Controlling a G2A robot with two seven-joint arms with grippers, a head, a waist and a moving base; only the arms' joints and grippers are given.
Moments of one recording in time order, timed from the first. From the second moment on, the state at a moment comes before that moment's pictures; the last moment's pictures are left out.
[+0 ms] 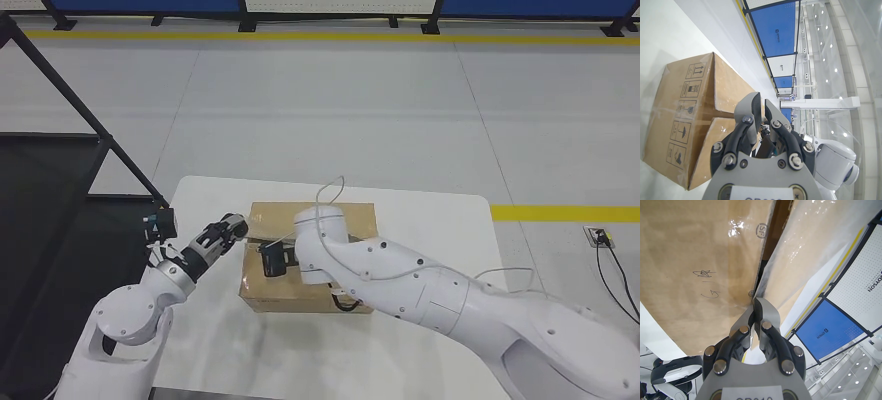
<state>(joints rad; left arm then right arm) 1.11 -1.13 -1.49 -1.71 -0.17 0.18 -0.49 0.00 -1.51 0.17 -1.18 -1.04 -0.57 1.26</state>
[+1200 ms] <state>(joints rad) 1.23 -1.12 -1.62 -1.79 -0.31 0.10 -0.46 0.00 -1.46 0.17 -1.24 -1.03 -0.57 1.25</state>
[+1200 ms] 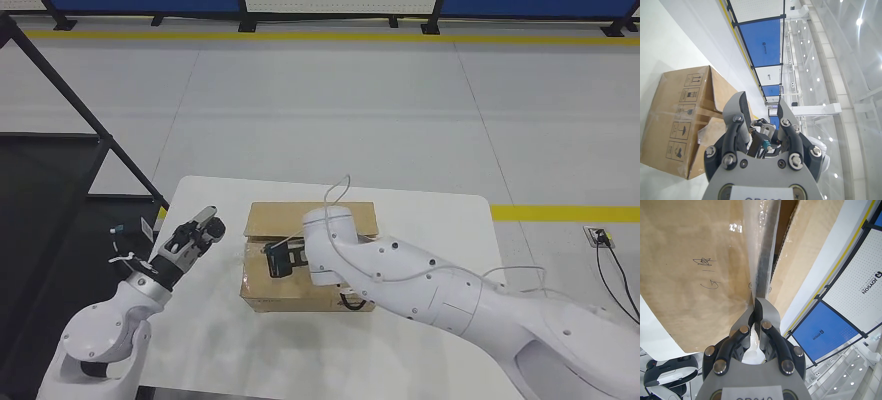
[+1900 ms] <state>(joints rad) 1.22 -1.12 -1.61 -1.77 -0.32 0.09 -0.42 0.06 -1.40 0.17 -1.36 -0.90 -0.48 1.34</state>
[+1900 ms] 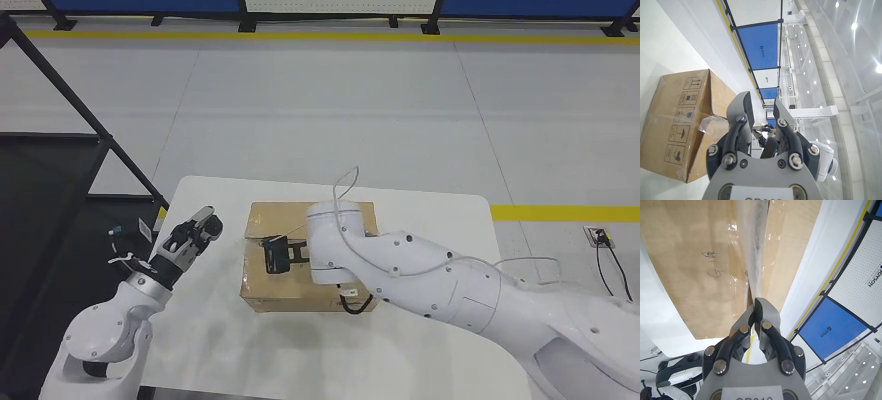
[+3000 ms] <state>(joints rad) 1.23 -1.13 -1.57 -1.75 -0.38 0.15 -0.37 -0.09 -1.33 0.32 -1.63 -1.28 -0.24 1.38</state>
